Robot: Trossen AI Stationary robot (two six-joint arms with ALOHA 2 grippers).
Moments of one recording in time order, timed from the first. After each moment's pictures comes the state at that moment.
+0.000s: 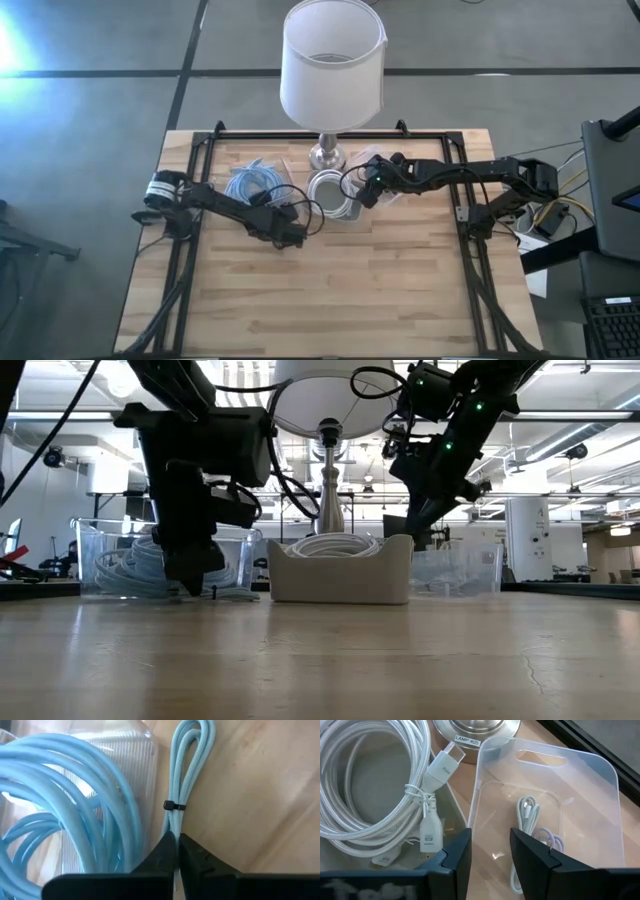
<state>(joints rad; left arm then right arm) -0.12 1.78 1.01 -0.81 -0.55 -0.63 -0.23 1.46 0.93 -0.48 0.36 0.44</state>
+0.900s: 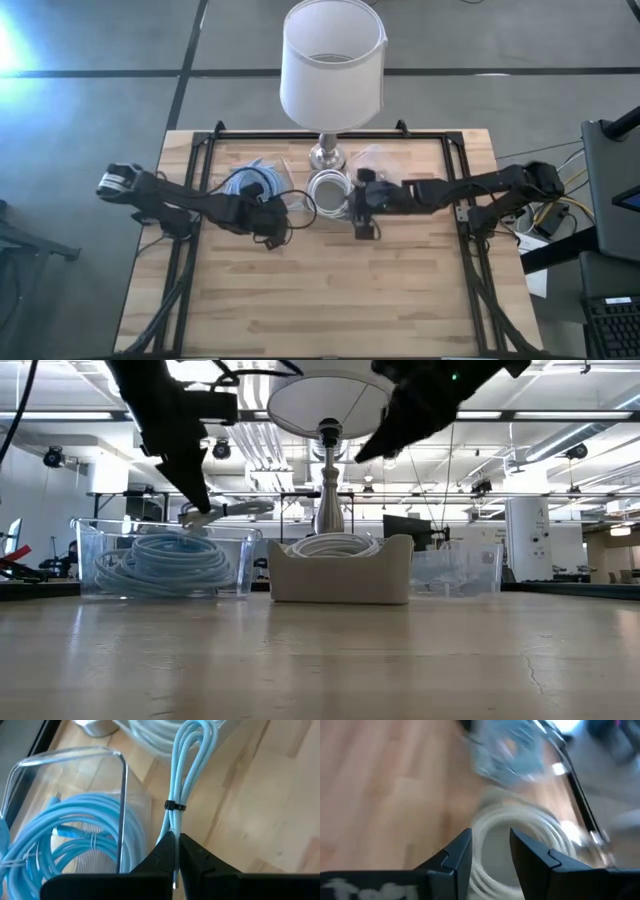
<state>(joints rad) -0.19 1.39 1.01 -0.83 -0.52 -0.50 0.05 1.44 1.00 -0.21 0.24 -0.15</state>
